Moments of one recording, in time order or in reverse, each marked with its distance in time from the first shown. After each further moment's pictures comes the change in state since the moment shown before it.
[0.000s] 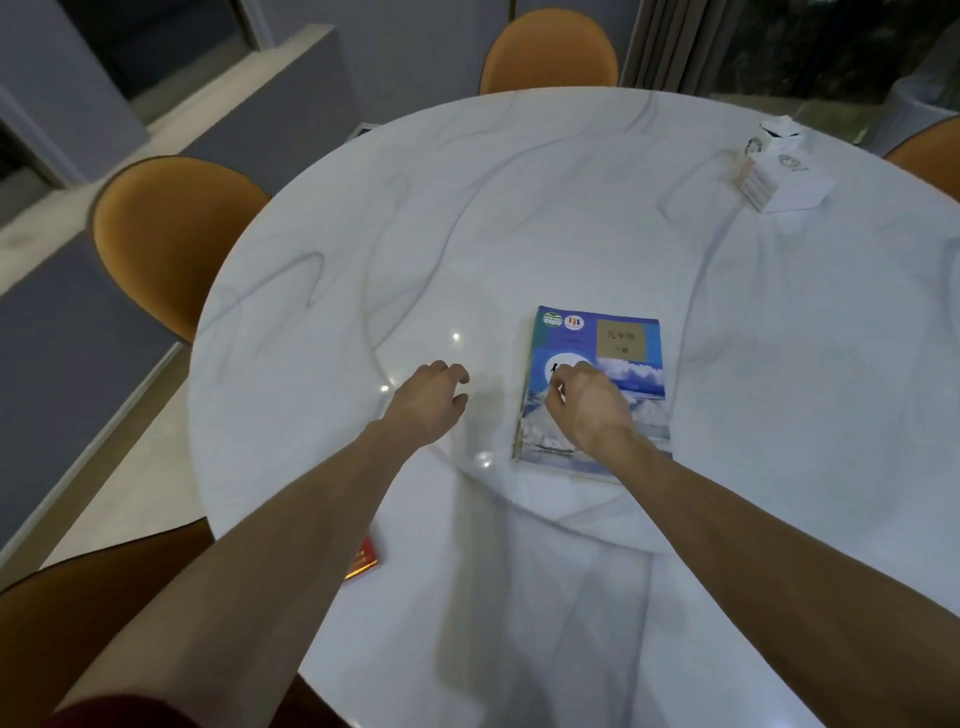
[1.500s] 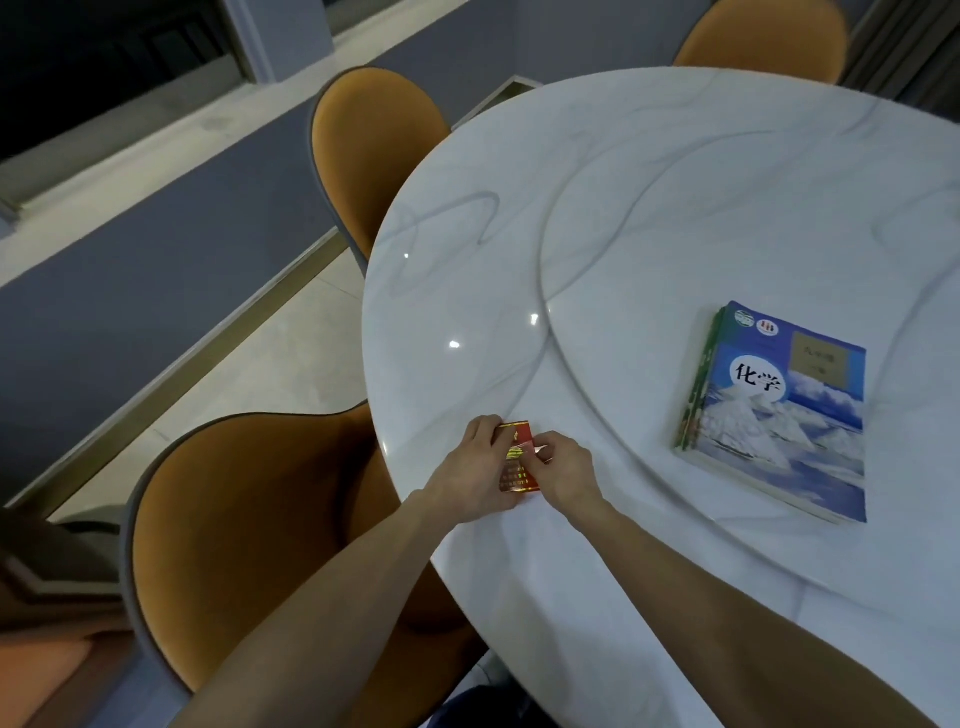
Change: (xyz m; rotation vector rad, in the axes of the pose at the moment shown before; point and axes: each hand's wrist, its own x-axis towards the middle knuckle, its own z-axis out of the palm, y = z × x) left_hand -0.153 -0.143 0.069 -0.135 0.088 0.014; right_hand -0.090 -0.172 0.141 0.575 -0.342 0.099
